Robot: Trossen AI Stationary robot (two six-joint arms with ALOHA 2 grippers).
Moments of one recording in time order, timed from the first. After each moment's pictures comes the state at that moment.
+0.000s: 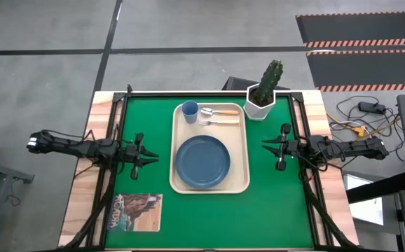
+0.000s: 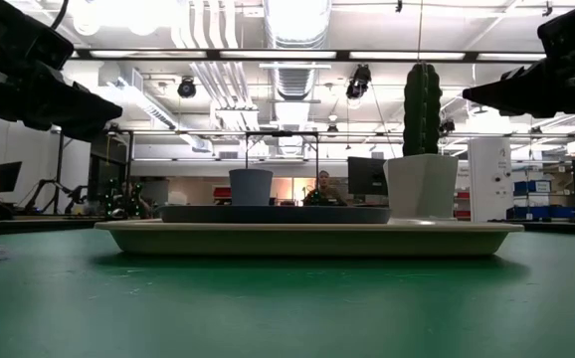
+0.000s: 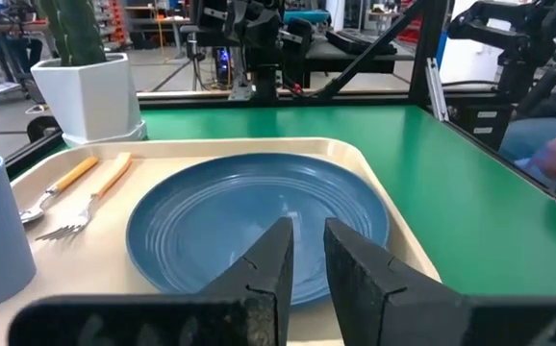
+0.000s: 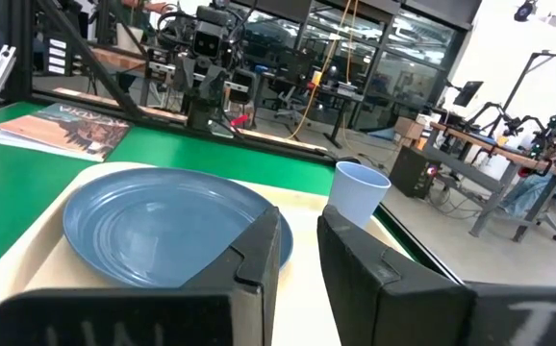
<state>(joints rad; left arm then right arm) -0.15 0.22 0.00 0.04 -0.11 -0.02 0.08 0.07 0.01 0.04 0.23 -0.28</state>
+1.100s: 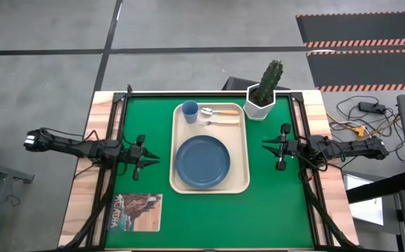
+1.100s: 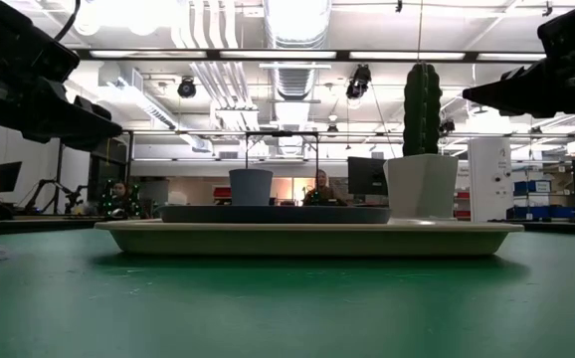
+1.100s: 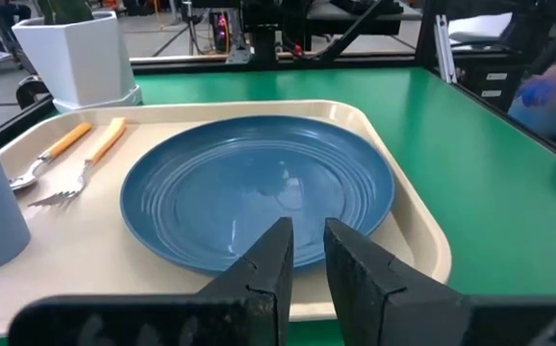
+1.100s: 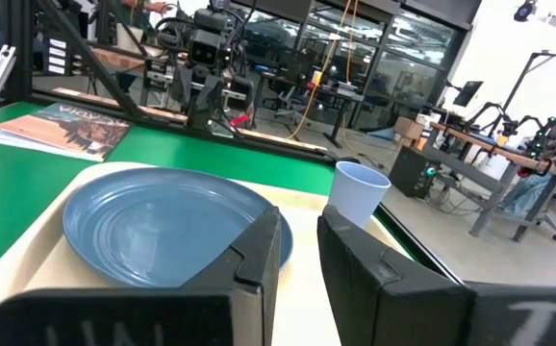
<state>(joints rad) -0.15 0.31 0.00 0.04 -0.11 -0.02 0.08 0.07 0.01 0.04 0.23 -0.28</state>
